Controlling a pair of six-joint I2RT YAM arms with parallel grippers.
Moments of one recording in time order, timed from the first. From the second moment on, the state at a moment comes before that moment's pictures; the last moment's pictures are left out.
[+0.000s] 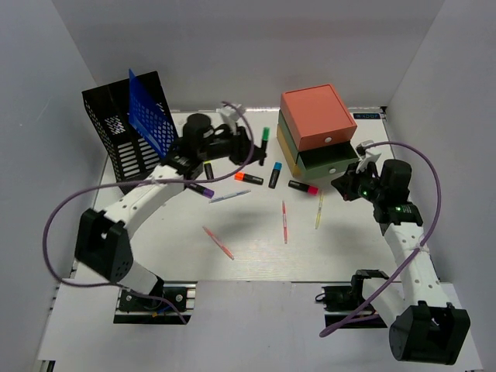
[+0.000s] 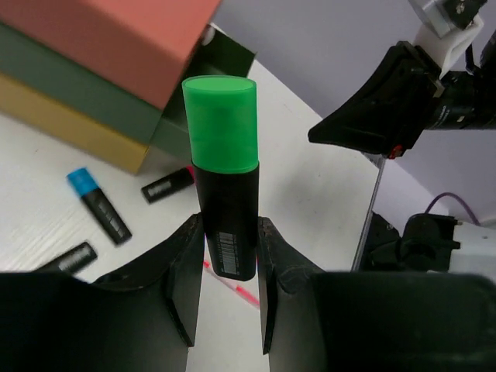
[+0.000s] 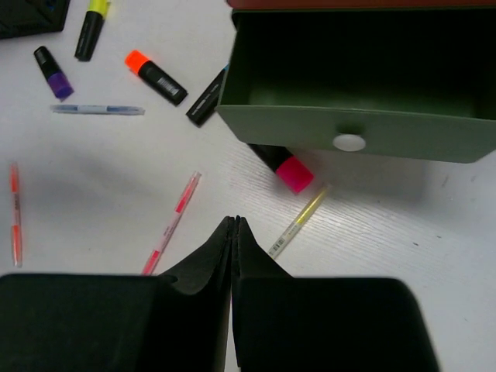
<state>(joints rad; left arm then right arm) -0.51 1.49 1.20 0.07 0.63 -0.35 -0.01 0.90 0.72 -0.29 -0.58 -0.04</state>
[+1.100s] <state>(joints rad) -0.89 2.14 1.78 0.14 0.13 0.18 -0.06 0.88 0.69 -0.27 -0.54 -0.03</state>
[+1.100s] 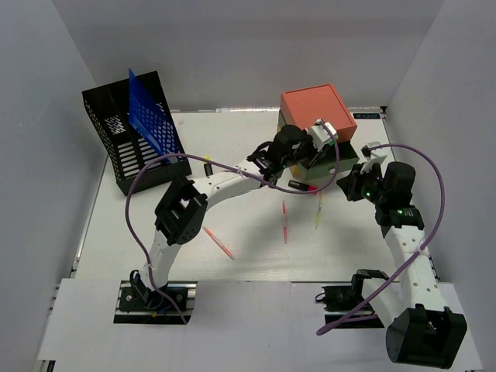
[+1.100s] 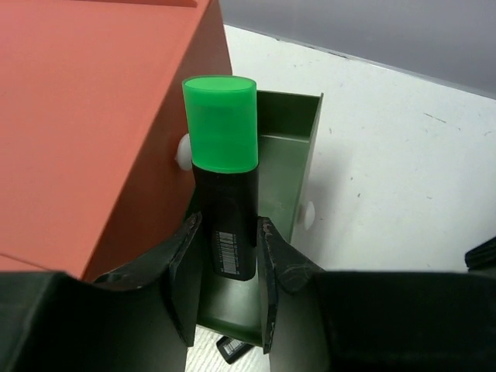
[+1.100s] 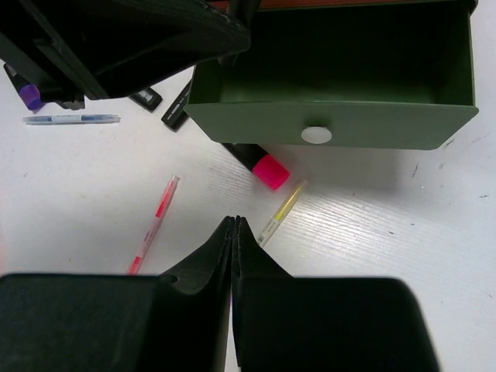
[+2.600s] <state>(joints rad) -0.69 1.13 0.86 -0.16 -0.34 -0.11 0.51 1.15 0.80 -0.41 -0.45 -0.74</state>
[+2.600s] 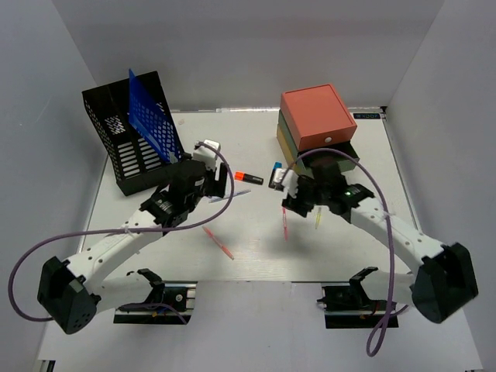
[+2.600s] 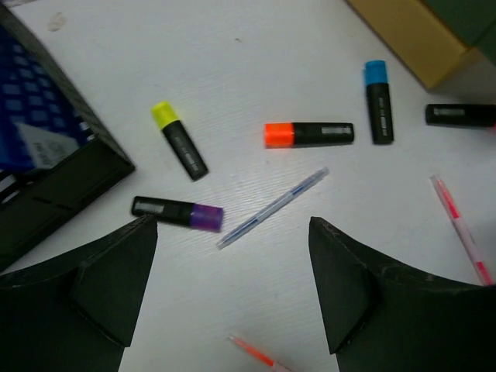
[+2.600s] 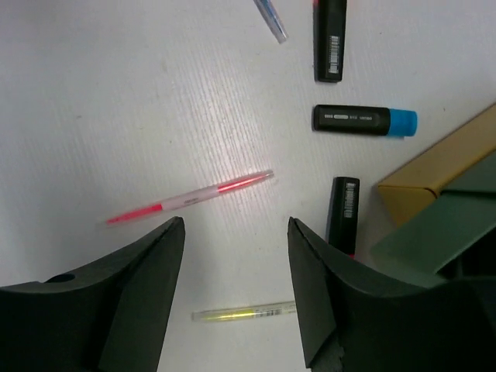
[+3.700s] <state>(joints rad) -0.70 0.79 0.70 -0.22 -0.61 -0.01 0.70 2.01 1.50 -0.73 0.33 -0.65</state>
